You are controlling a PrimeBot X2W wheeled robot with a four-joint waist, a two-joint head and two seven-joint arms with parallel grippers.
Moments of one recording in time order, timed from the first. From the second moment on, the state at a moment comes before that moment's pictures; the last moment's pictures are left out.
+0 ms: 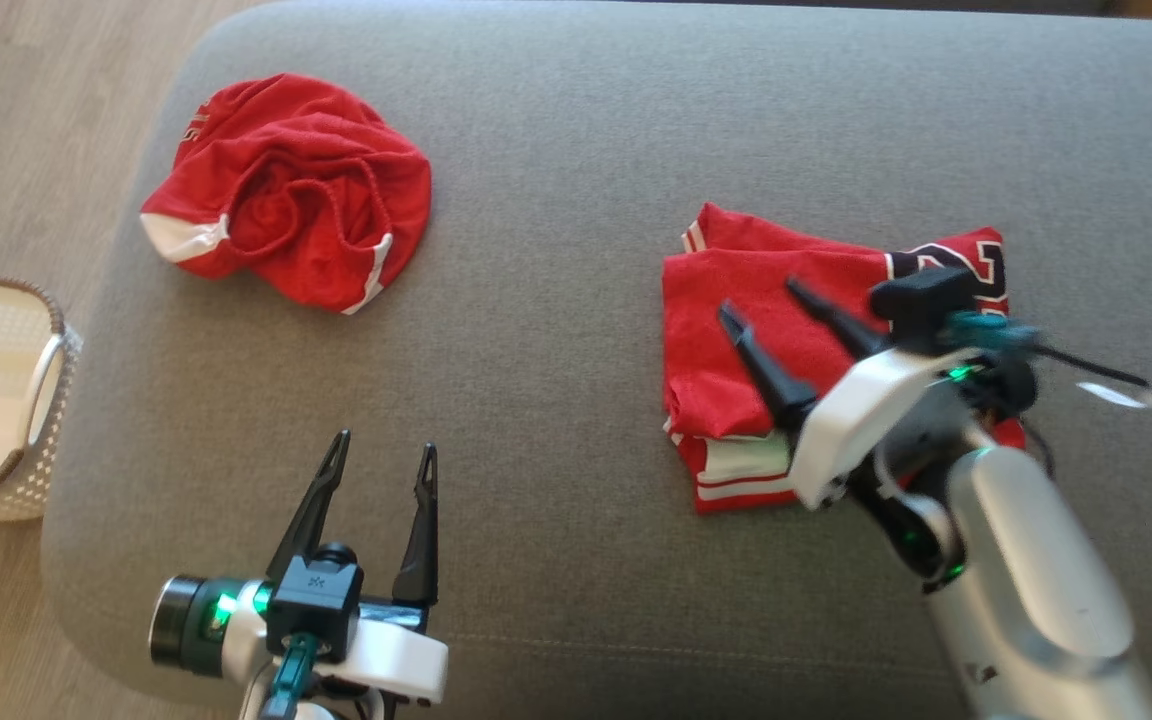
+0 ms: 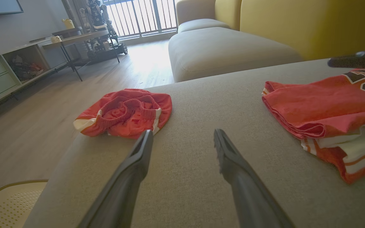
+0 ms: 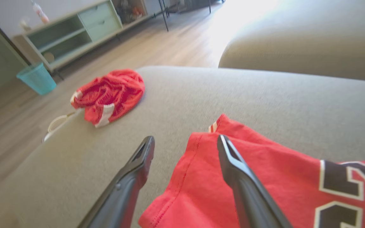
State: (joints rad) left arm 0.02 0.20 -0.47 0.03 -0.08 0.30 -0.25; right arm -0.36 -0.06 0.22 0.22 0.29 0.13 0.25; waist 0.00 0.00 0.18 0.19
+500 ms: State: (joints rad) left arm 0.02 0.18 -0.41 0.02 -0.10 0.30 -0.25; right arm -0.32 -0.06 -0.08 0.16 0.13 0.13 -0.14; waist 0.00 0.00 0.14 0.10
